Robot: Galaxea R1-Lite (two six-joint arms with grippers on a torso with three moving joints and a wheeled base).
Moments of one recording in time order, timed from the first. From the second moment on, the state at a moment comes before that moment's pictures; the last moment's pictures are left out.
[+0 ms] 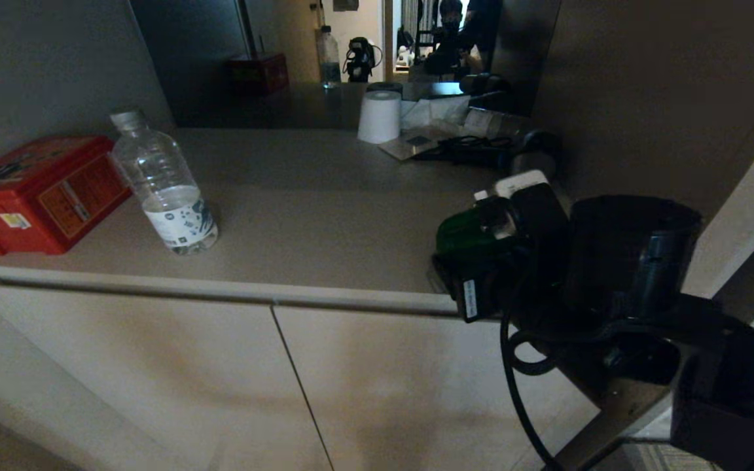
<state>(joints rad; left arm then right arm) 0.00 0.00 -0.02 0.05 0.00 0.00 0.85 1.68 -0.89 -0.72 -0.60 -0.11</state>
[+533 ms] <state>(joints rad) 0.00 0.00 -0.02 0.05 0.00 0.00 0.85 1.41 -0.55 -0.72 -0.61 -0.11</state>
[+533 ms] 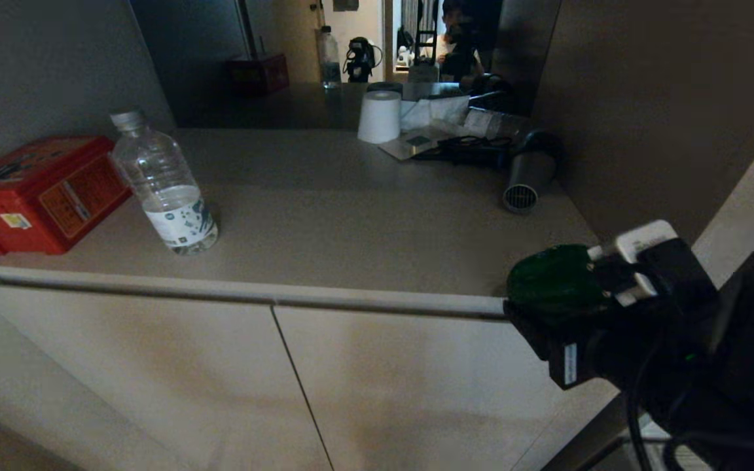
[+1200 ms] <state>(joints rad) 0.00 0.00 -0.02 0.05 0.00 0.00 0.85 1.11 -0.19 -0.72 -0.61 -0.11</state>
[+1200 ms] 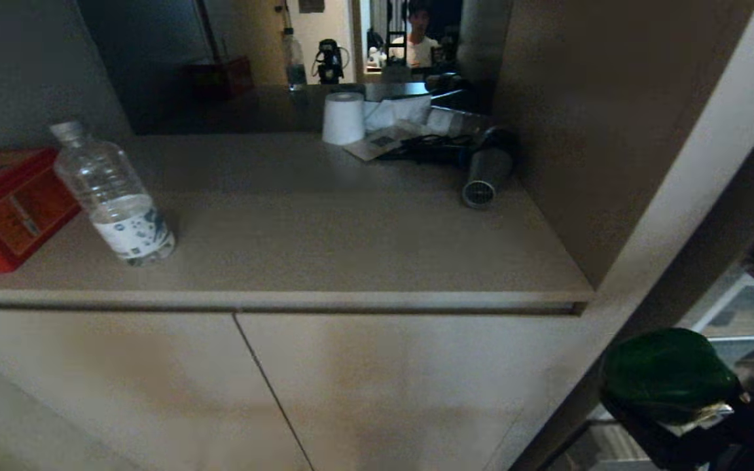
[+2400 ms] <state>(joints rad) 0.00 0.00 -0.02 0.05 0.00 0.00 0.70 1.10 -0.22 -0.68 -0.60 -0.09</state>
